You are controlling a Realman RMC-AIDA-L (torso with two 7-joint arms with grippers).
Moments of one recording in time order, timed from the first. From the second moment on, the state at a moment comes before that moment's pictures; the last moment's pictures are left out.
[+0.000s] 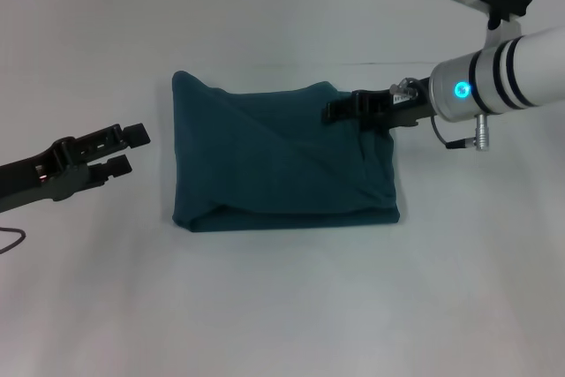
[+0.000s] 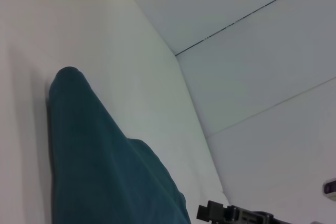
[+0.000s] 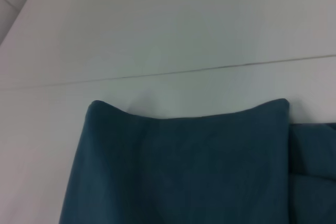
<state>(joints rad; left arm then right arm) -0.46 -2.03 0.50 0.68 1.95 1.54 -2.25 1.01 2.05 -0.96 -0.44 -2.33 -0.88 2.62</state>
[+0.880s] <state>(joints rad) -0.48 -2.03 0.50 0.67 1.95 1.51 -2.25 1.01 2.08 -1.00 -0.41 -2.34 -0.80 2.62</state>
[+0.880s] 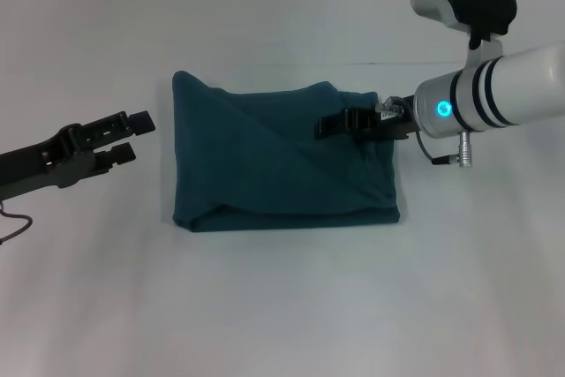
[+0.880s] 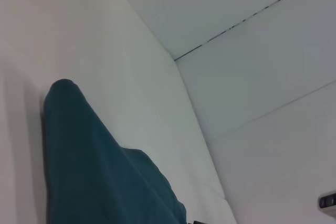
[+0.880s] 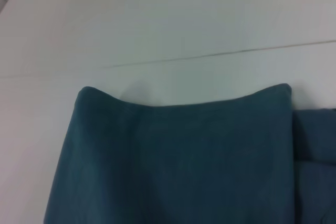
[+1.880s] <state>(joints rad) -0.49 -2.03 0.50 0.67 1.94 1.49 -2.25 1.00 2.08 -0.99 -0.42 -2.30 -0.82 2.62</state>
